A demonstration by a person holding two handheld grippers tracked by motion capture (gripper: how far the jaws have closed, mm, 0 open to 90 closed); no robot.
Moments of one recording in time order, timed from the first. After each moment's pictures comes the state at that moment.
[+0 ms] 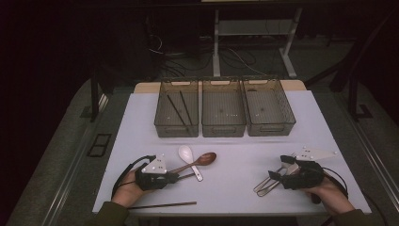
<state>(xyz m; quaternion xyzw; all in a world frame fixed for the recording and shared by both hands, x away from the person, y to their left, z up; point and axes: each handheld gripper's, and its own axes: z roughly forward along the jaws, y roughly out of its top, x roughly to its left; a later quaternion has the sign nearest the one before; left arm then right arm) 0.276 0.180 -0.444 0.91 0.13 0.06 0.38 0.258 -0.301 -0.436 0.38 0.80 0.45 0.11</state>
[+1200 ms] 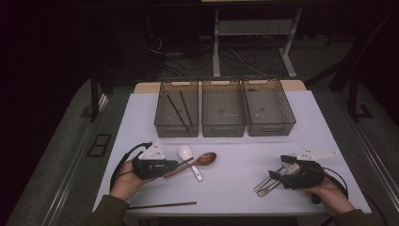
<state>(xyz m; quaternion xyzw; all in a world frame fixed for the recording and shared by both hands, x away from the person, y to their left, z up) 0.288 0.177 -0.401 0.90 0.18 0.09 0.39 0.258 -0.302 -0.436 0.38 0.80 0.45 0.11</state>
